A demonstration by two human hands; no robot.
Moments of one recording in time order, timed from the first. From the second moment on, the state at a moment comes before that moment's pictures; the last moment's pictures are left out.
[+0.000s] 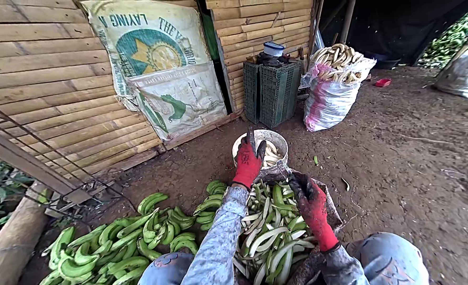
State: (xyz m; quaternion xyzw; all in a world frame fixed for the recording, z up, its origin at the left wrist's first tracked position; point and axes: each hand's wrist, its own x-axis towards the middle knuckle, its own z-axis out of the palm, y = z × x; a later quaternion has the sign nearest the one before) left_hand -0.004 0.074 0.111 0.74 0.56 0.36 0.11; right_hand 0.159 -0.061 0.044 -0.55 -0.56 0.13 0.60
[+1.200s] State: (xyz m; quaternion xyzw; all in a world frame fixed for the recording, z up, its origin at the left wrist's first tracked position) left_hand -0.010 -0.043 -0.048 0.25 0.50 0.67 0.48; right_hand 0.094 -0.069 -0.019 -0.72 -0.62 0.31 -0.06
